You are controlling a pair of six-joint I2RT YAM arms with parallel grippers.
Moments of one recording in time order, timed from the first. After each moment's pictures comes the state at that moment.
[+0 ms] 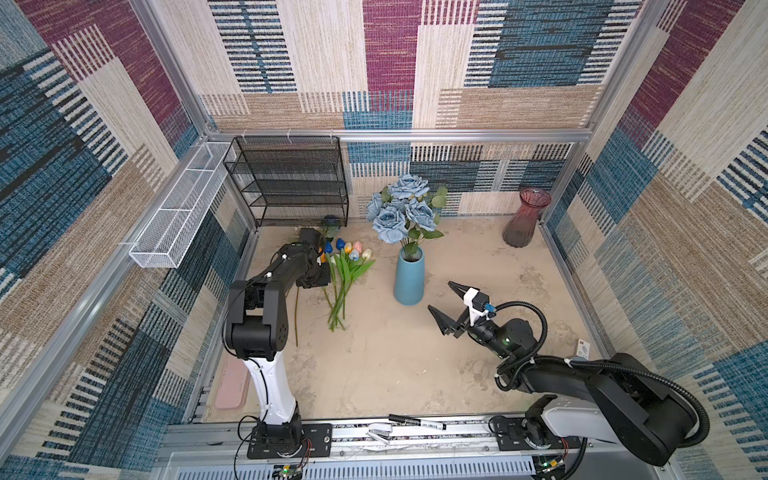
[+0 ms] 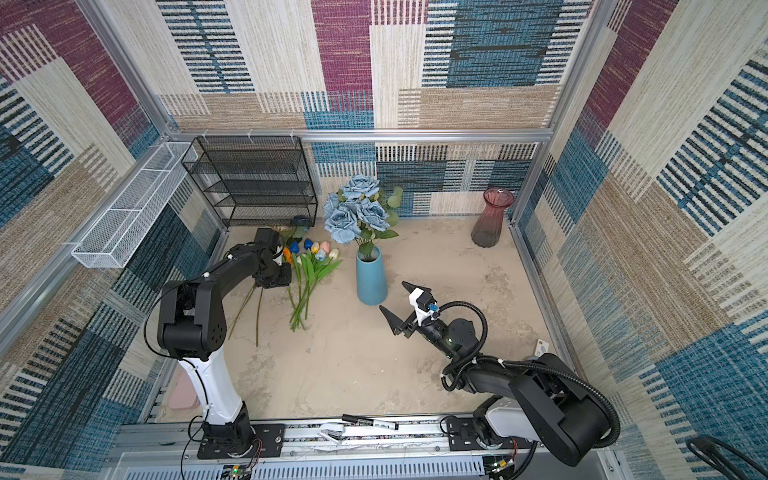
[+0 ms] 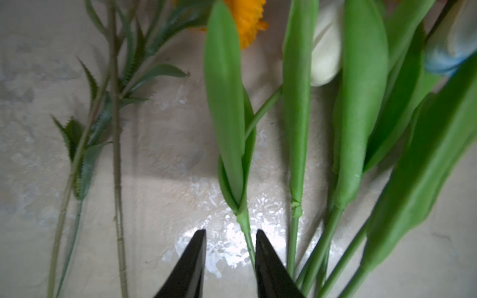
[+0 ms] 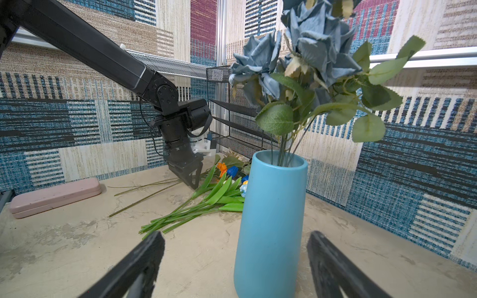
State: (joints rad) left arm -0.08 1.97 1.45 -0.72 -0.02 -0.20; right arm 0.57 1.27 0.20 1.27 -0.27 -0.01
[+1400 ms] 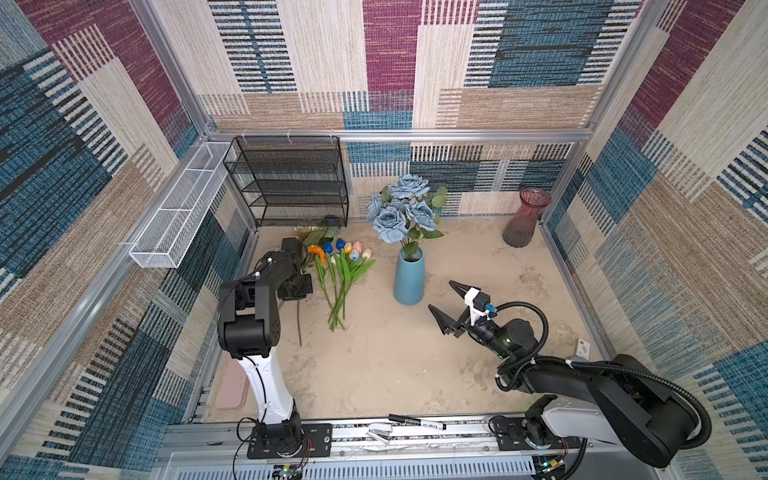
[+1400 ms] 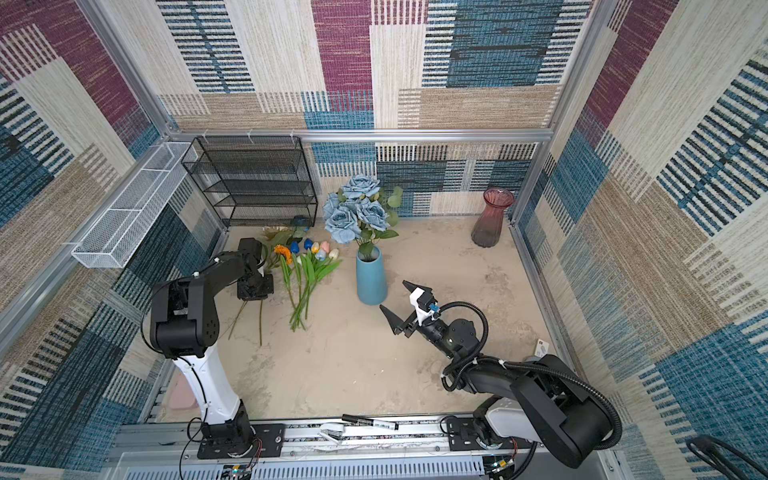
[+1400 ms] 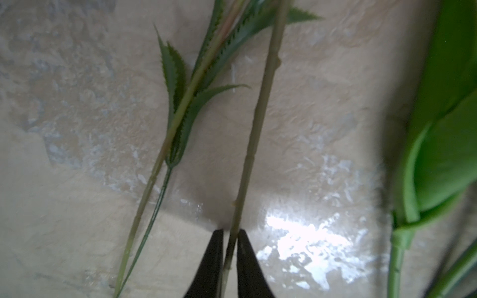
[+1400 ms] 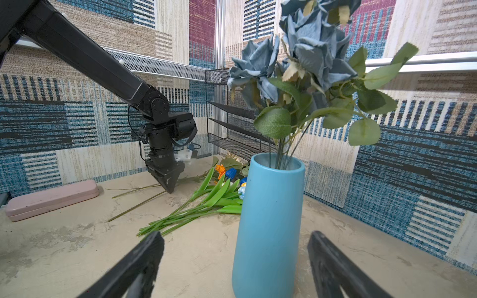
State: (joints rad) left arm 0.06 1.98 1.38 -0.77 -0.10 -0.15; right arm 0.57 1.26 0.20 1.27 -0.26 -0.01
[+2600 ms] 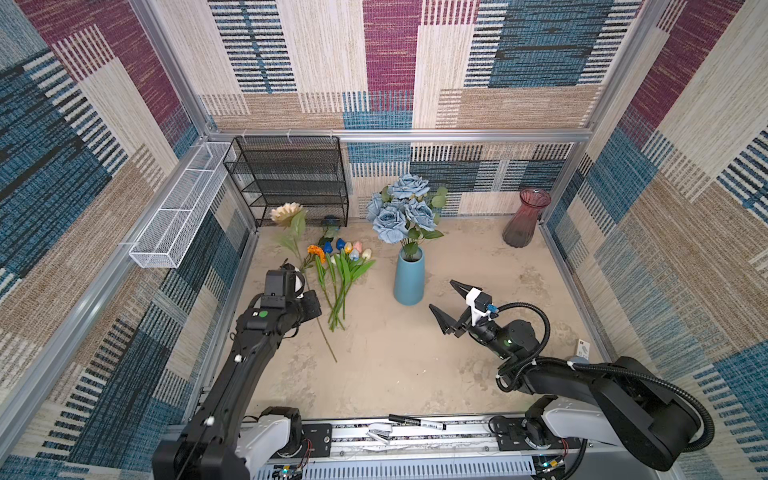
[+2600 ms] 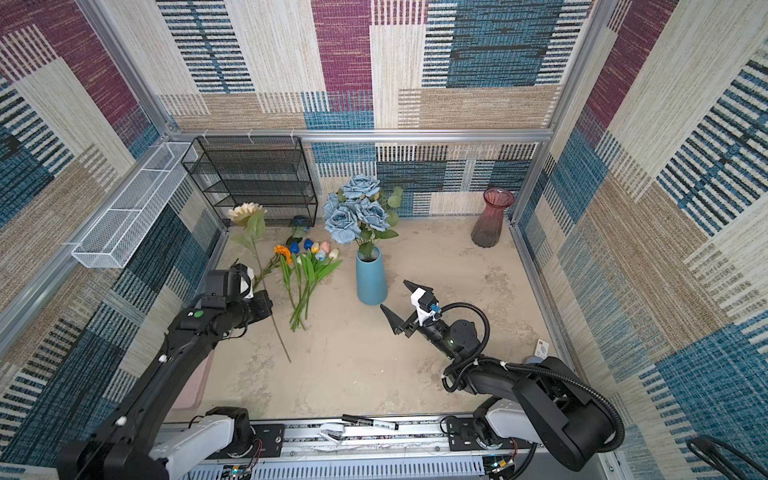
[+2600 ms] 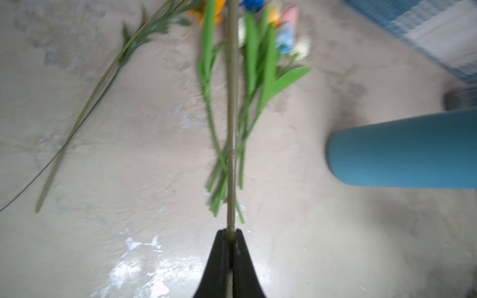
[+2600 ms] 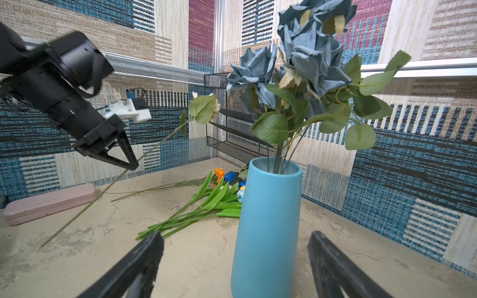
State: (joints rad) left arm -0.13 0.98 0.84 -0.63 0.10 -0.42; right arm 0.57 1.25 0.20 1.27 -0.25 -0.01
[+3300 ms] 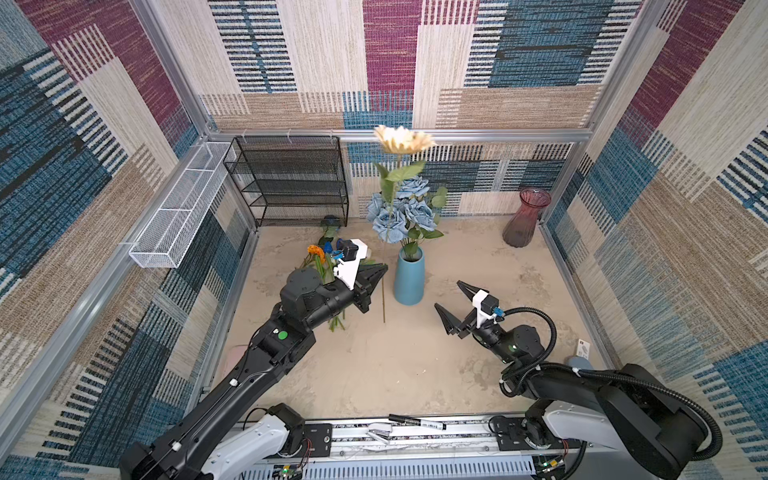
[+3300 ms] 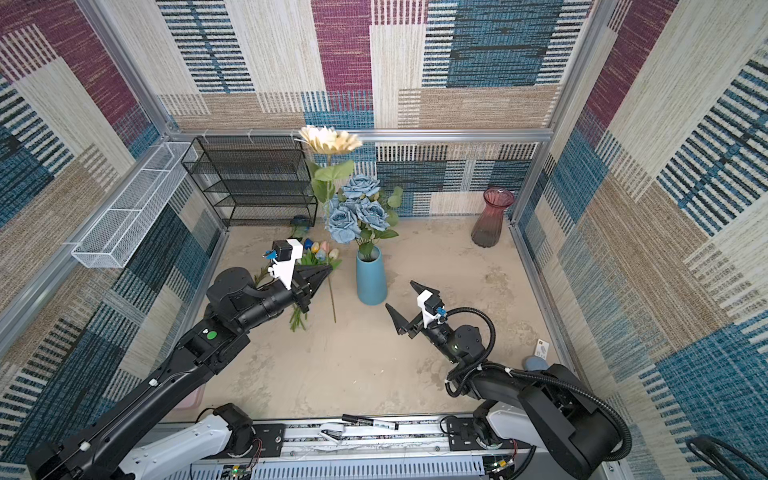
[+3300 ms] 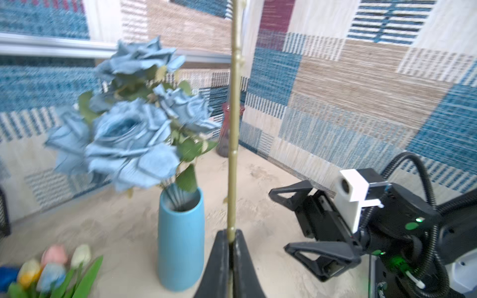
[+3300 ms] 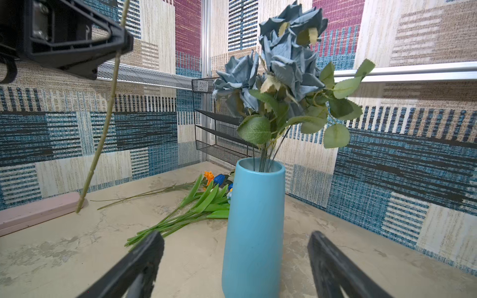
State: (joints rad) left arm -0.61 0.98 0.90 0.07 0.32 -0.10; right arm 0.57 1.20 0.16 1.29 -0.18 -0.01
